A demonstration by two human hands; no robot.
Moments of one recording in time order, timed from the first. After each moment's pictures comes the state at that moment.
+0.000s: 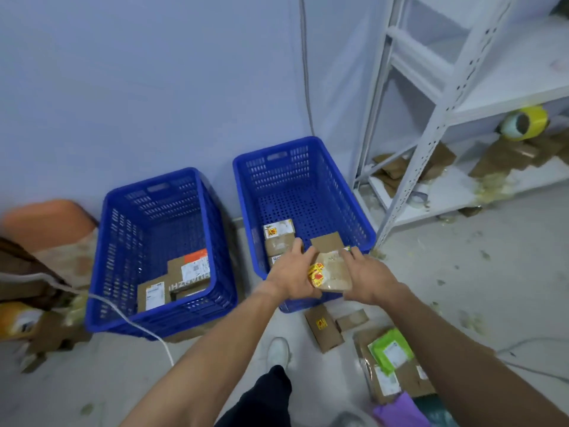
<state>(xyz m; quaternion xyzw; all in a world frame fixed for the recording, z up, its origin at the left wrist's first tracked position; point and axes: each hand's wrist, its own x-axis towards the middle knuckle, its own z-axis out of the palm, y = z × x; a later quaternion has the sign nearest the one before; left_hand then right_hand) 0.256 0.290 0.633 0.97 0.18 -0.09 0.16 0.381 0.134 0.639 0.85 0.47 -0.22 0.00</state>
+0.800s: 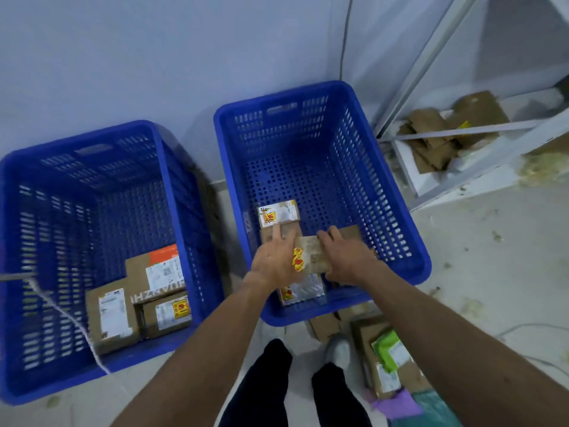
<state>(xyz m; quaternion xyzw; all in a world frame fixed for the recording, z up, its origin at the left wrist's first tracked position) 0.341 0.502 0.491 0.91 0.28 -0.19 0.23 0.471 0.378 0.504 0.81 0.50 -0.29 0.13</state>
